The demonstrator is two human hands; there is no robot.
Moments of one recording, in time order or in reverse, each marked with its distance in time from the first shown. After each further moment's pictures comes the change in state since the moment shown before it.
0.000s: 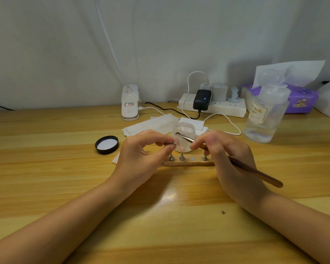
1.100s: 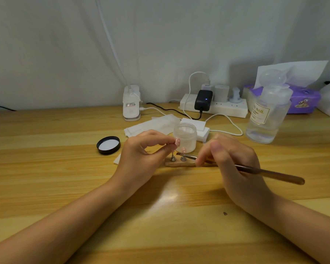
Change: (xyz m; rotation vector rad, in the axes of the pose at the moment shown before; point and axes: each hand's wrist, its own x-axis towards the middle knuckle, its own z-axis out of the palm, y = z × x) left_hand 0.001 0.001 0.002 -0.001 0.005 0.008; right_hand -0.002 0.000 -0.002 0.004 0.004 -0.135
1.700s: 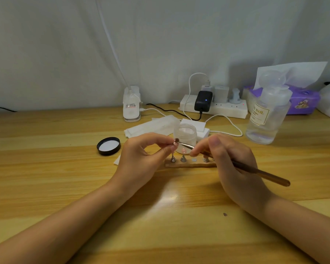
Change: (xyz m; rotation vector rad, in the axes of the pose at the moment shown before) left_hand 0.000 0.000 0.000 -0.011 0.017 -0.034; right_hand 0.001 0.001 0.002 0.054 -0.019 0.119
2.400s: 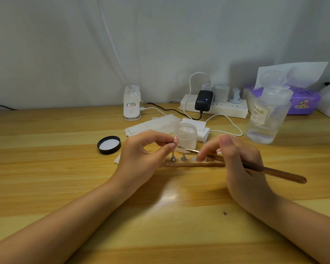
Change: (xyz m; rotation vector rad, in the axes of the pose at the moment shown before) left_hand 0.000 0.001 0.000 0.016 -0.003 -0.014; right_hand -0.003 -0.001 -0.002 0.014 0.062 -0.054
